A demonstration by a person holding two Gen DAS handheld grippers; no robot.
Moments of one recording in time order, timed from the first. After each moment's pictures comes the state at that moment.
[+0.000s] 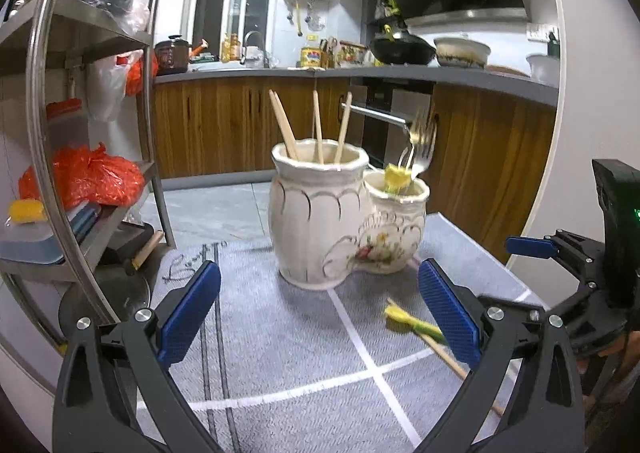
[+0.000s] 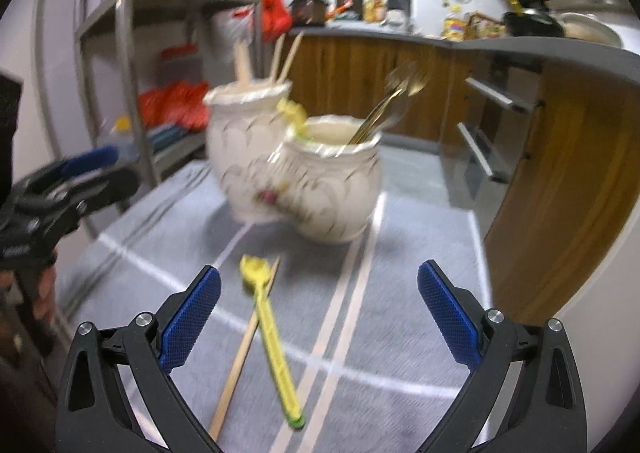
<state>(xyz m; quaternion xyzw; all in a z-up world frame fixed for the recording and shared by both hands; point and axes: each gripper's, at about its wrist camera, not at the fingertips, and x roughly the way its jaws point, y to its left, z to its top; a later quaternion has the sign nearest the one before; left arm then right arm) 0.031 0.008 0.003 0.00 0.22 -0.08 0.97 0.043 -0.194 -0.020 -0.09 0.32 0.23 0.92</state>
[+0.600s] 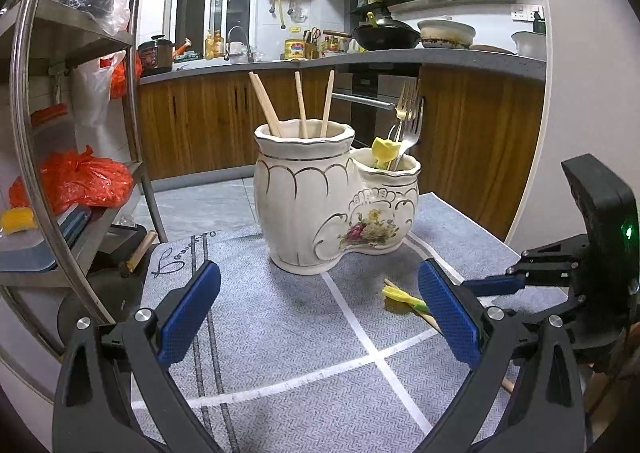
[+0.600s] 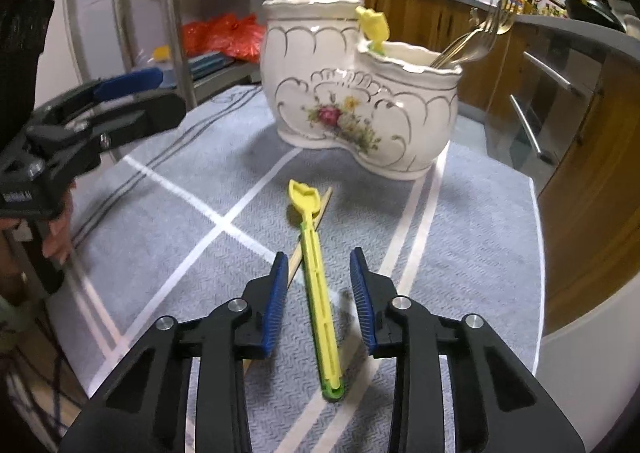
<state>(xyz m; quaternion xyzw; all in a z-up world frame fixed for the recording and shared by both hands) 0.033 0.002 -0.011 0.02 0.23 -0.10 0.97 0.042 -0.173 -0.049 -0.14 0.39 0.29 0.86</state>
